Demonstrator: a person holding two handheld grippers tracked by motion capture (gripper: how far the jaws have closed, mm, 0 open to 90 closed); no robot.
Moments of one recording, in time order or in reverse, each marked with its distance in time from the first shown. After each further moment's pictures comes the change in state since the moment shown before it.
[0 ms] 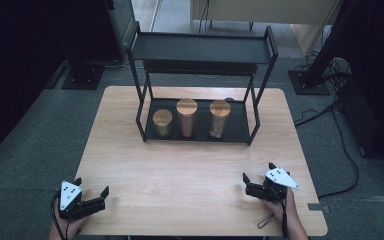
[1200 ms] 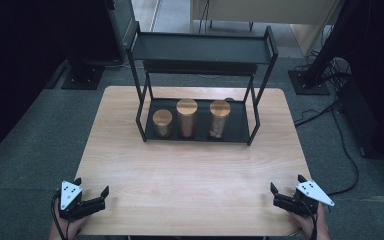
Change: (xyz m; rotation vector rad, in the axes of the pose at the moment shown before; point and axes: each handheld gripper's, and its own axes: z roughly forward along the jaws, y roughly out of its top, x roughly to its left) left arm -0.001 0.000 0.001 0.002 0.007 -0.001; right arm -0.056 -0.028 -0.054 0.016 -0.098 0.040
